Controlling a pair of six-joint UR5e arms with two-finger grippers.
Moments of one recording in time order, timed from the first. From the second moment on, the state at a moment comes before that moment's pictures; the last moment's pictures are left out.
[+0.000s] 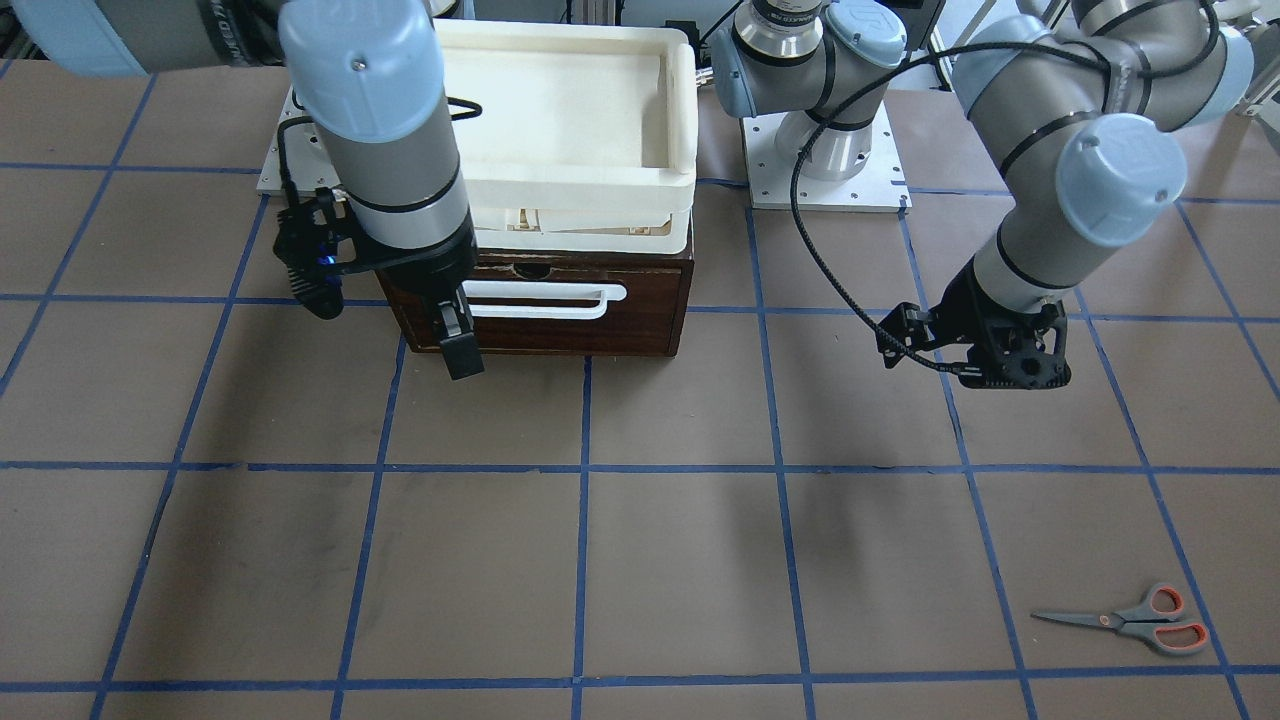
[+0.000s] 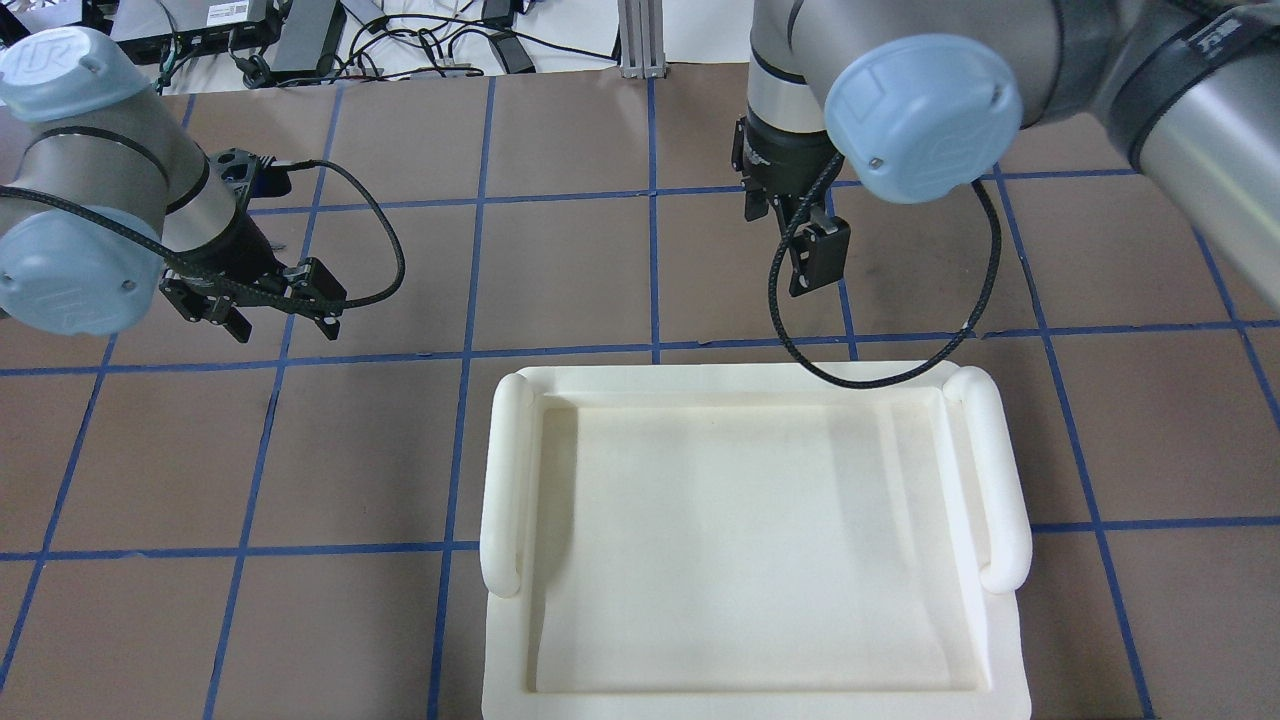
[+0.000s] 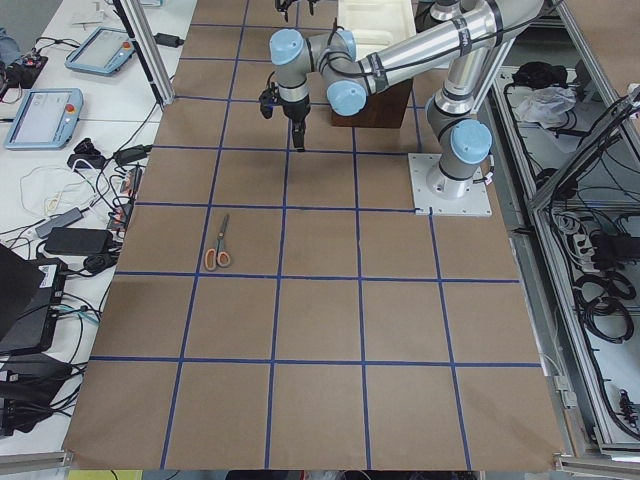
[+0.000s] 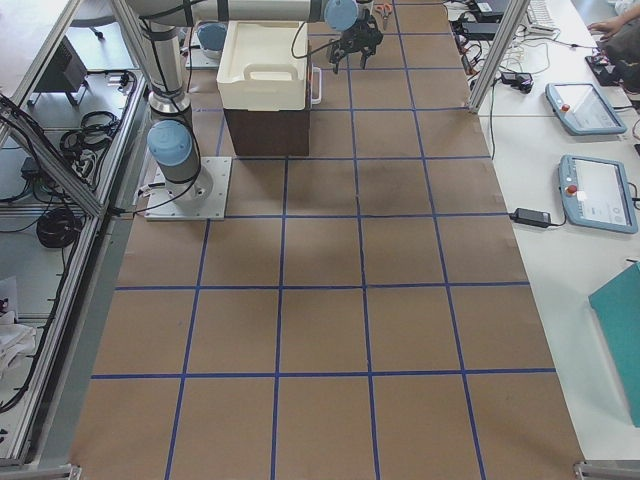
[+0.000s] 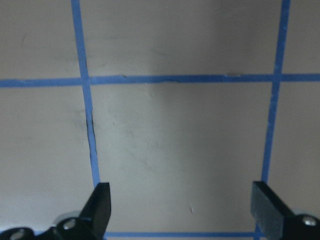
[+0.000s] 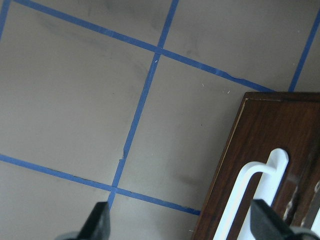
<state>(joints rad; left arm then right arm) -1.34 -1.71 -1.84 -1.23 1.62 0.25 1.83 -1.33 1.49 -1.64 -1.58 1.52</state>
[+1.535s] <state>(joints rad) -1.09 -2.28 -1.42 -0.93 1.47 1.97 1.92 -1.19 1.49 -1.54 -1.51 1.77</state>
